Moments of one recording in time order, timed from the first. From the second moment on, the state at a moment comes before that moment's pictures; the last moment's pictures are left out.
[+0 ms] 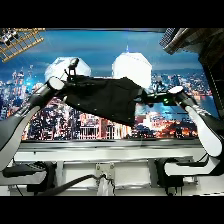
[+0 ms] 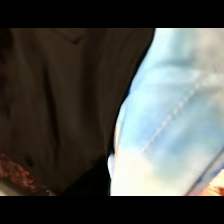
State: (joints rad) left arm -0.36 -1.48 1.11 0.73 -0.72 -1.22; right arm -0.08 -1.47 0.94 -0.62 1.00 1.29
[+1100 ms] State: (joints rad) left arm -0.71 -1.94 1.49 0.68 -0.67 -1.40; right arm -0.14 -1.47 1.44 -0.97 1.27 1.70
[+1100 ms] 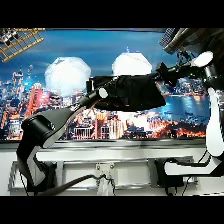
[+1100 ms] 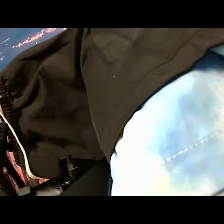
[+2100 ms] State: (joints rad) left arm -0.72 -1.96 1.50 0.65 -0.81 -1.41; right arm 0.20 -1.49 1.56 -1.29 1.25 1.77
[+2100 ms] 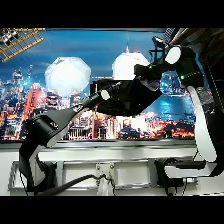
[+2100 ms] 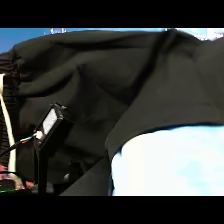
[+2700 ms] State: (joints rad) left arm -0.28 -1.58 1.39 0.80 -1.10 -1.27; right arm 0.42 -1.54 1.57 -1.41 1.13 1.88
